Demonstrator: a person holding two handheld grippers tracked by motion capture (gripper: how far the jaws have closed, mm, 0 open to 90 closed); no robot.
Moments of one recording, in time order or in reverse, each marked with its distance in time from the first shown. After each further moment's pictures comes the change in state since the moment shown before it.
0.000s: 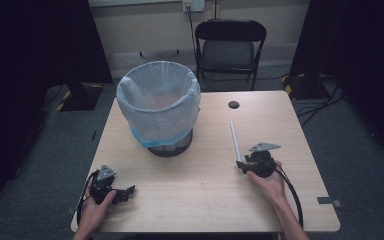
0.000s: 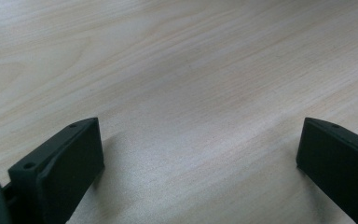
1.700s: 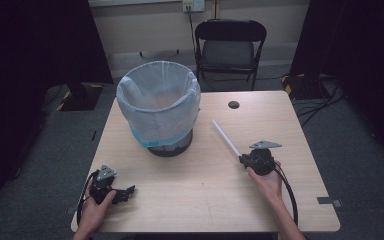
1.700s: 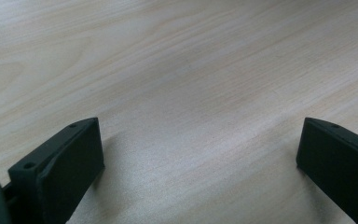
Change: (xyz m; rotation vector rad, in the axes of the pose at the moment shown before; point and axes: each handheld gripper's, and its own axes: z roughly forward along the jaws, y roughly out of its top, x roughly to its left) left arm 0.000 0.000 0.000 0.000 0.000 0.000; right arm 0.004 0.009 -0.008 -0.046 -0.046 0.081
